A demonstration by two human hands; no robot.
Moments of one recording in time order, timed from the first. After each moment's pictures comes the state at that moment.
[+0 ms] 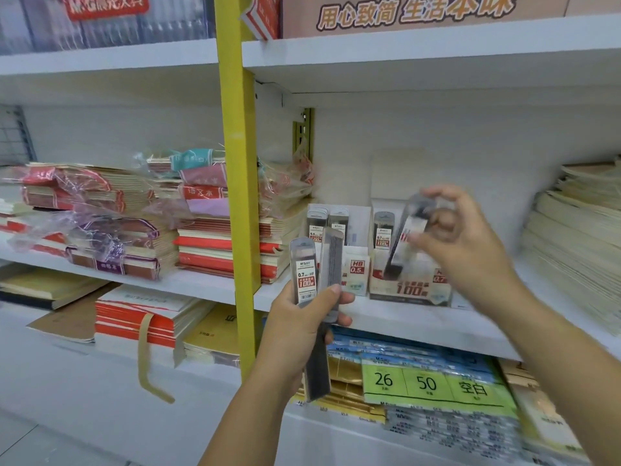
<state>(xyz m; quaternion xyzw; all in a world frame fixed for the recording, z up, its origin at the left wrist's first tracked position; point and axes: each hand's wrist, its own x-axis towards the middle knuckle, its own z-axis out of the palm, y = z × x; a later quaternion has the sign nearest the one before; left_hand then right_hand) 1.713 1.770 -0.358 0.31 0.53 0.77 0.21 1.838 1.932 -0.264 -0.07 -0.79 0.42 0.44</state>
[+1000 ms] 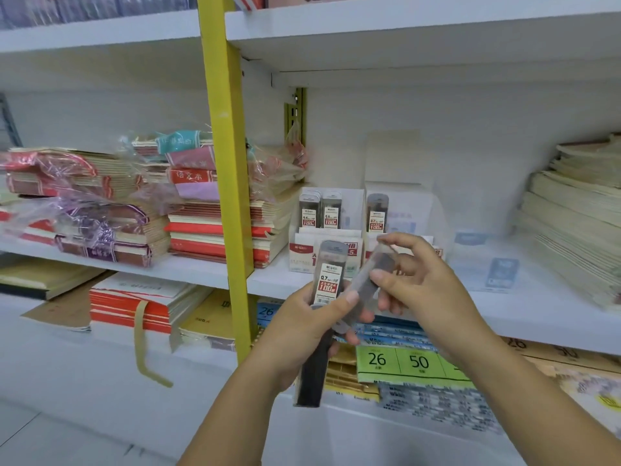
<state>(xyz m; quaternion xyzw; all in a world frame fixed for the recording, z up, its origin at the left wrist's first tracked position) 1.722 1.765 -0.365 0.40 0.56 0.66 0.30 1.837 1.907 -0.329 -0.06 -0.75 0.56 0.35</state>
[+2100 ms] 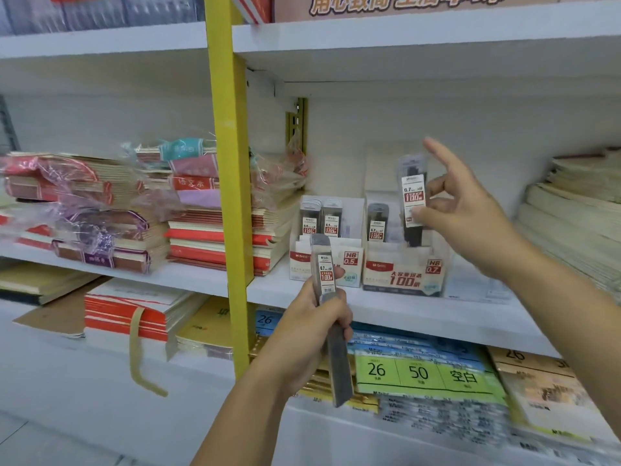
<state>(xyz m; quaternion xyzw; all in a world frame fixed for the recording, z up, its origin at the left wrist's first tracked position) 1.720 1.776 -0.361 0.34 0.49 0.72 0.35 1.835 1.959 -0.240 -0.05 -0.82 0.39 0.41</state>
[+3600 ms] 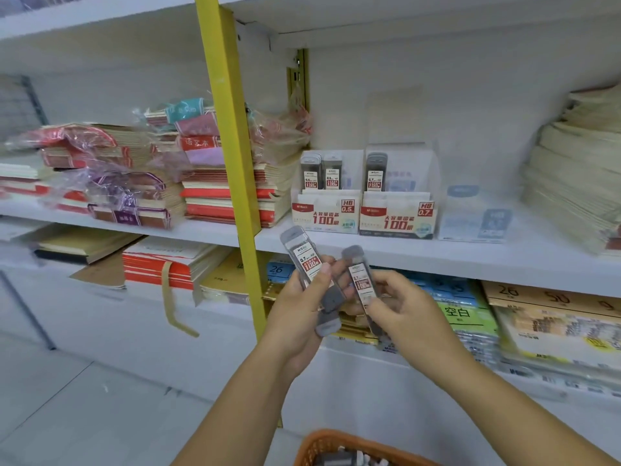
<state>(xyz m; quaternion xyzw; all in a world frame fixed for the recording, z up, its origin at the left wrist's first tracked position) 1.767 1.753 -0.394 0.26 0.45 0.79 0.32 1.873 1.868 -0.392 -0.10 -0.79 0.53 0.29</state>
